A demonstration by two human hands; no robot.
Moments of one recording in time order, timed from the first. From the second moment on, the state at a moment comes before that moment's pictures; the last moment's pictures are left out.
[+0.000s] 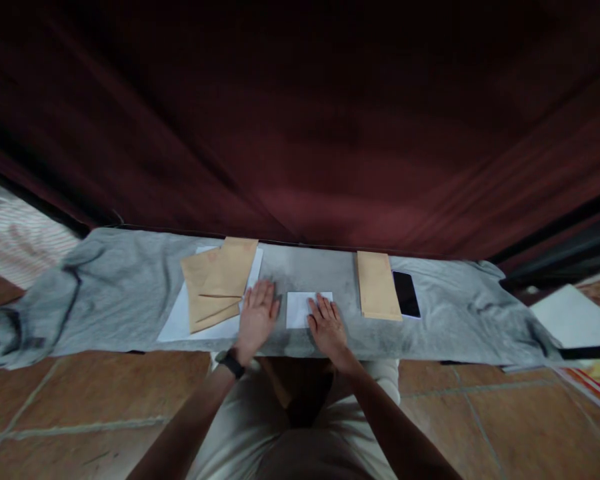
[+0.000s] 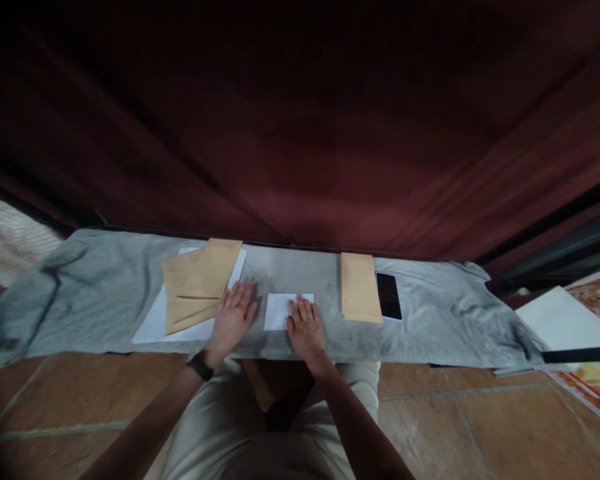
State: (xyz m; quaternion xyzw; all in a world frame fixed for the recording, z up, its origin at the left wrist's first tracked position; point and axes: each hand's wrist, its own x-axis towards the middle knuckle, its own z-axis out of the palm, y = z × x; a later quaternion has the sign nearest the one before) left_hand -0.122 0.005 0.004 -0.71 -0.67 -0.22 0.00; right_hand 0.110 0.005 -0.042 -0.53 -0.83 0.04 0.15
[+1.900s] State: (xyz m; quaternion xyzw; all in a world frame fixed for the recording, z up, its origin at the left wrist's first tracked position) left_hand -0.057 -0.052 0.027 -0.14 -0.54 -0.58 -0.59; right_hand 0.109 -0.014 0.021 -0.39 -0.35 0.73 0.43
